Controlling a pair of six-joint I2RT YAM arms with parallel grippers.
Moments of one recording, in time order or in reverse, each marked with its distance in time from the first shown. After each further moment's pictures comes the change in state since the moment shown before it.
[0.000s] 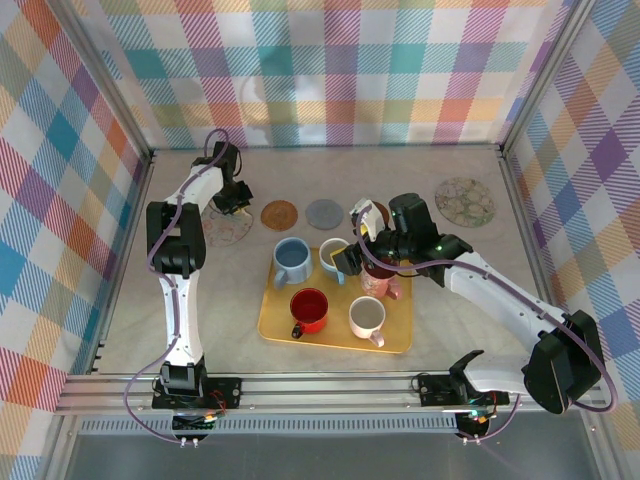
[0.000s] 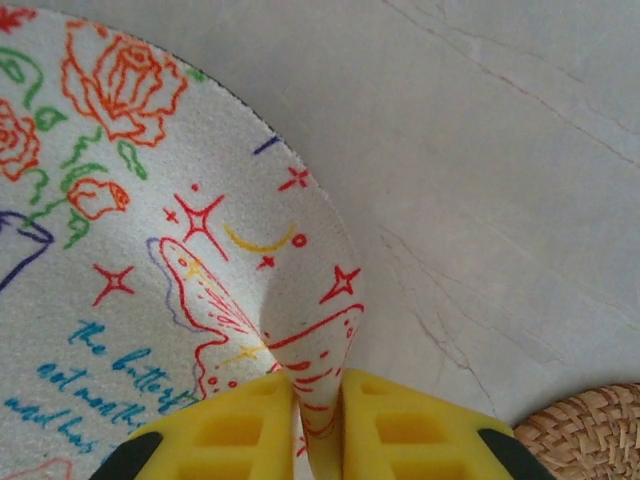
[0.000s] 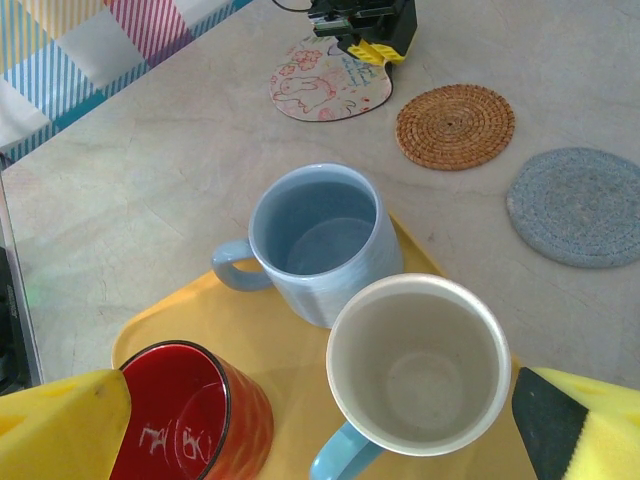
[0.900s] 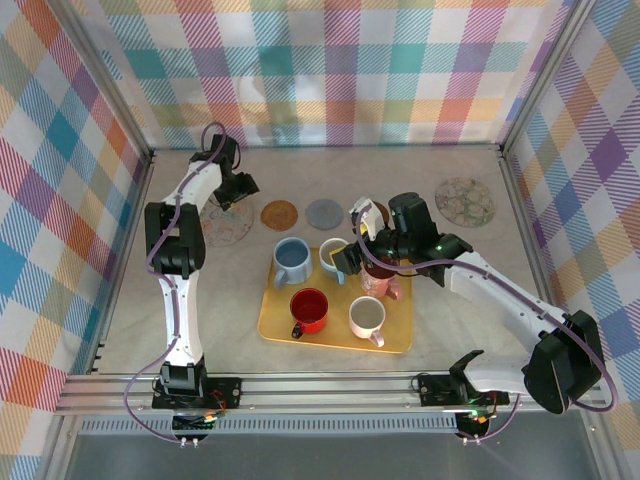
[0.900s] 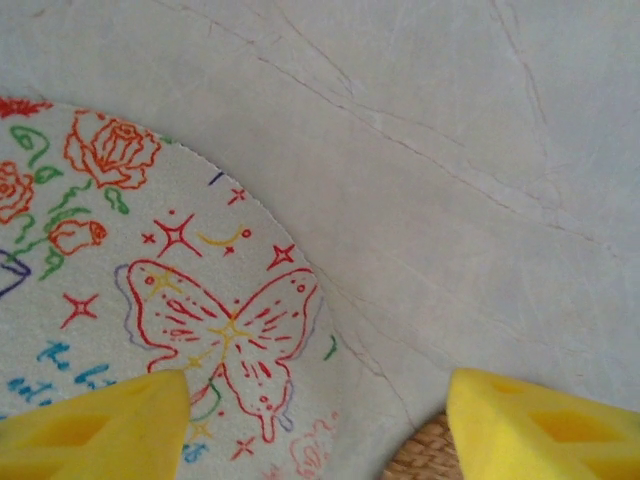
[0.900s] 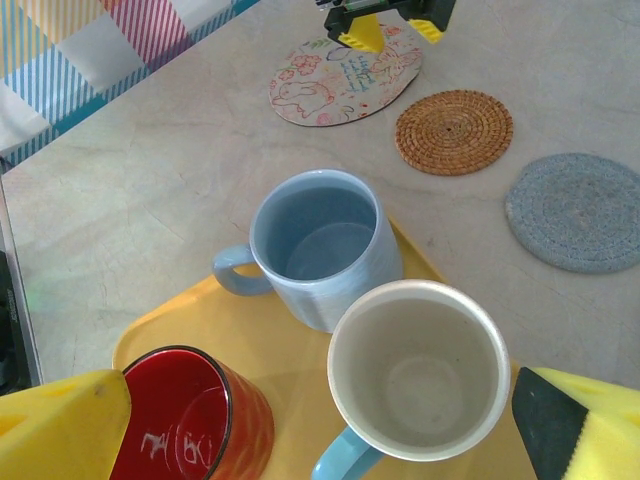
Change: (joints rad) left arm 0.000 -0.018 0.041 0.018 0.039 -0.034; right arm 0.004 0.000 0.010 -0.001 0.007 0.008
